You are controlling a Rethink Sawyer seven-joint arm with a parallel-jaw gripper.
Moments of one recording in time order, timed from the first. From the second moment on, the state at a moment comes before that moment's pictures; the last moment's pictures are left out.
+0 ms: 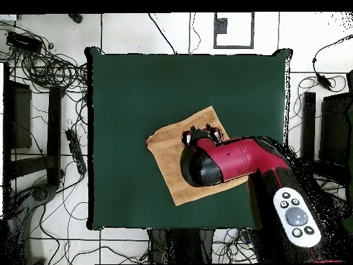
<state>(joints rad) -0.51 -0.78 0.40 1.77 -0.73 0.32 1.95</state>
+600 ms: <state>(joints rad) -0.54 -0.76 0.50 1.79 -0.85 0.32 1.95</state>
